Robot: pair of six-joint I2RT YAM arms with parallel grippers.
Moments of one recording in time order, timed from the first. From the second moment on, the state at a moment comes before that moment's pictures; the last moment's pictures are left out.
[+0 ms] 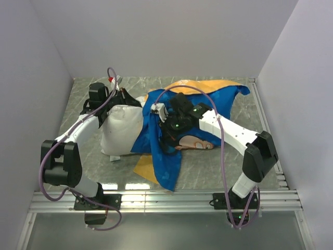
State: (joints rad) left arm -0.11 1.51 1.01 0.16 1.00 -0.89; right arm 0.74 1.64 1.38 -0.69 -0.55 -0.17
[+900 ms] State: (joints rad) left arm -0.55 1.19 1.01 -0.52 0.65 0.41; right arm 0.59 1.00 1.10 -0.85 -0.46 -0.38
